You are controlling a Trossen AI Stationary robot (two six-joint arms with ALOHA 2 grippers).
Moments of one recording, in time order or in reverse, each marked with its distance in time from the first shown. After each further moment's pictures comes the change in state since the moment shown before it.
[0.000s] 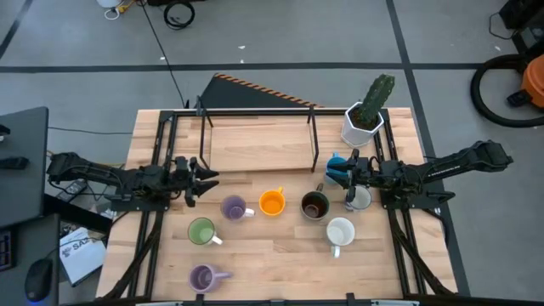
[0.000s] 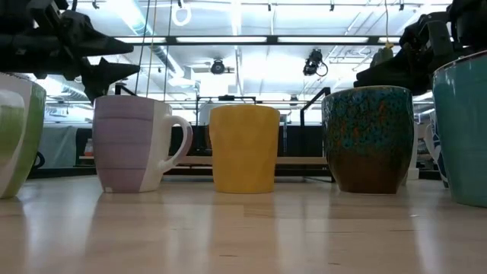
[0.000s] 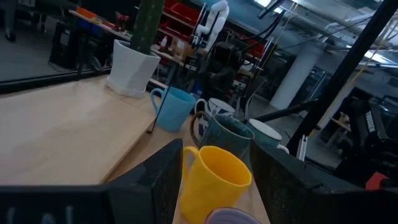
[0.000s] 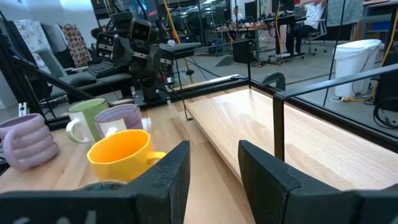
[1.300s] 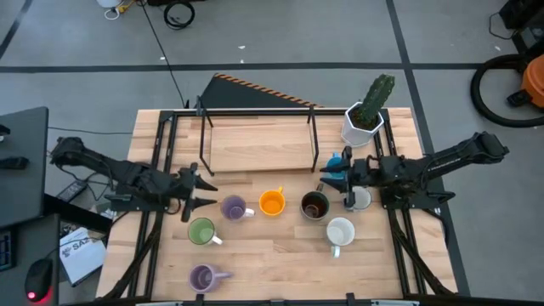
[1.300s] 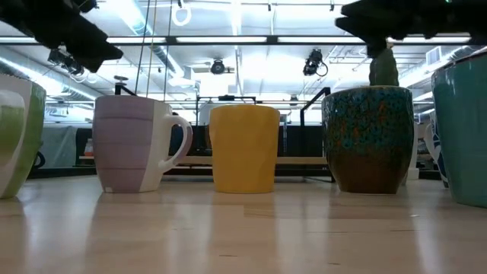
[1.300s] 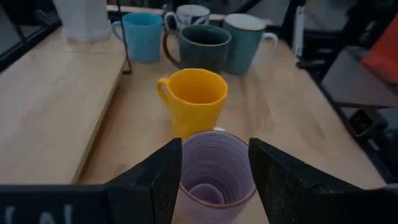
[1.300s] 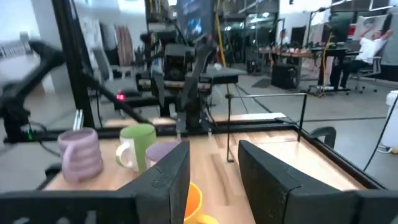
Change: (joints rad) left arm -0.237 0.174 0.400 -0.658 -0.040 0.202; right arm 0.104 0.169 0.314 -0.085 -0.089 -0.165
